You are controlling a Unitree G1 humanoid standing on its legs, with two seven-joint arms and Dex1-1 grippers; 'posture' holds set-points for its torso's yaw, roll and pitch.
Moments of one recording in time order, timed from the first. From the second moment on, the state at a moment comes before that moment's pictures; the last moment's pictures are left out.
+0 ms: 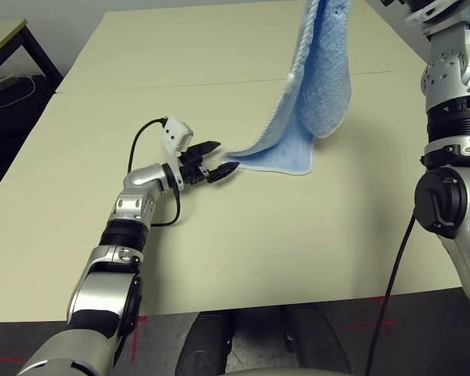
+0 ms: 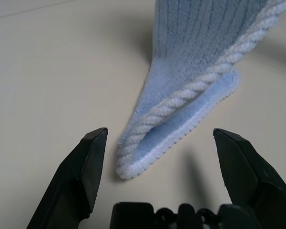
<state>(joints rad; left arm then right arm) -0.70 0.37 -0.03 0.67 -0.23 0.06 -1.01 -1.36 -0.43 -0.25 0.79 0.40 -0.34 1.02</state>
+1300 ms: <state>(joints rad) -0.76 0.54 0.22 0.50 -0.28 0.32 -0.73 -1.13 -0.55 -0.23 0.86 0.29 -0.22 0.83</state>
